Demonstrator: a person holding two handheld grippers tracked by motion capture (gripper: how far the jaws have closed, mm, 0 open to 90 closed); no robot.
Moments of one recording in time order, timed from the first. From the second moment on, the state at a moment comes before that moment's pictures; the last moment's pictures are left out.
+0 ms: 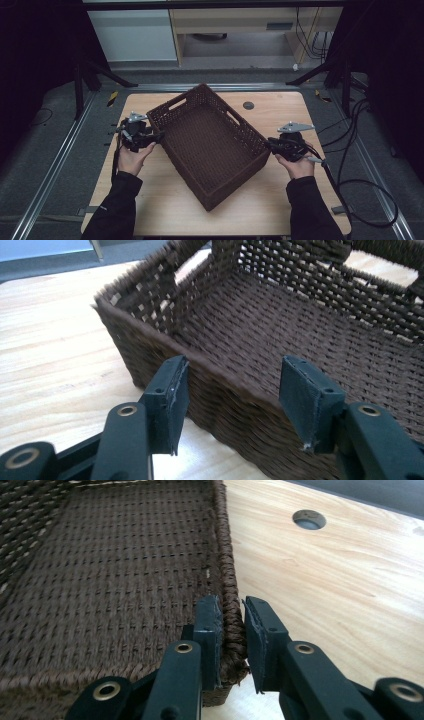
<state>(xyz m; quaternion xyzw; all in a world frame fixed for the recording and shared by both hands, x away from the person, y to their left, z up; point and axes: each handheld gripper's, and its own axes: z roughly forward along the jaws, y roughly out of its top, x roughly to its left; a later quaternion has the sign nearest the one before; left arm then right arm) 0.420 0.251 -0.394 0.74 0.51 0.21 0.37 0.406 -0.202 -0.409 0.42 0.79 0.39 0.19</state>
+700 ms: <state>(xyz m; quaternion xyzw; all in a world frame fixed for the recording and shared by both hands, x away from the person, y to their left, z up) 0.436 0.245 -0.403 0.75 0.51 0.21 0.37 0.433 -0.176 -0.405 0.40 0.81 0.39 0.19</state>
